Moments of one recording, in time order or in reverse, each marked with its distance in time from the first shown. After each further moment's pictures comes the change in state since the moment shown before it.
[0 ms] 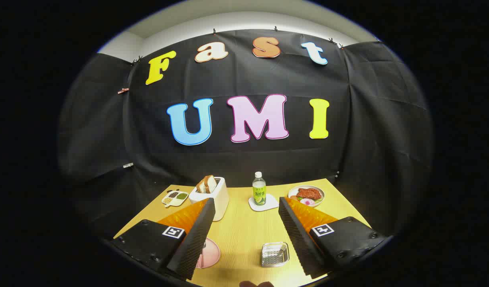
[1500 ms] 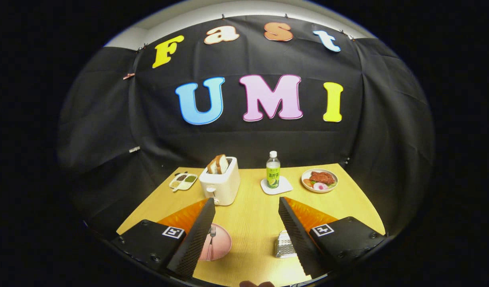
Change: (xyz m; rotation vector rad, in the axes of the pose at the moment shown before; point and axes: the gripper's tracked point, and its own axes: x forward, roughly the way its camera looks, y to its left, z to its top) arm 0.019 0.049 -0.064 -0.036 0.180 0.074
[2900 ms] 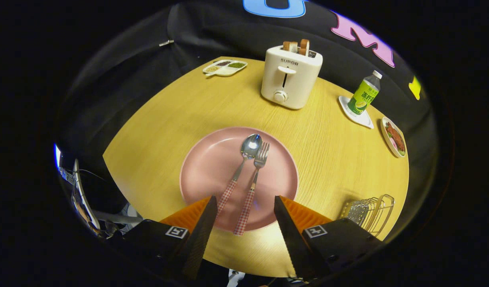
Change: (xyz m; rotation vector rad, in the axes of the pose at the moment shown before) arm 0.086 0.117 -0.246 -0.300 0.727 0.217
